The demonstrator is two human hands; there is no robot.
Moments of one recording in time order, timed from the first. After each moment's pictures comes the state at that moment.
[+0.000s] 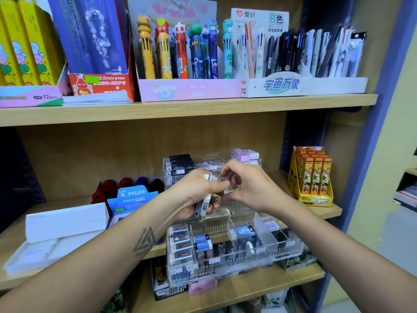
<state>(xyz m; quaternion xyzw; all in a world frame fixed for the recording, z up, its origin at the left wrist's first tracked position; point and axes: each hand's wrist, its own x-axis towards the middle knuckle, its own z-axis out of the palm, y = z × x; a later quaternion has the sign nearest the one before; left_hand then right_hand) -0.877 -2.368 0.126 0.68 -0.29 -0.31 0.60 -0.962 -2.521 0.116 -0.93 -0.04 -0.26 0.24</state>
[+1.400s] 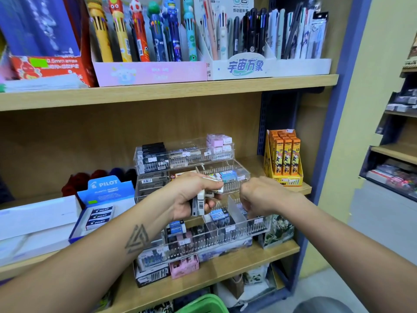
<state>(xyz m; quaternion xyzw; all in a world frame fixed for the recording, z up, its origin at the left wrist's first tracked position) -0.910 -2.405 0.097 0.64 -0.24 -0.42 0.59 -1.024 -2.567 0.085 -0.99 0.09 0.02 -0.09</state>
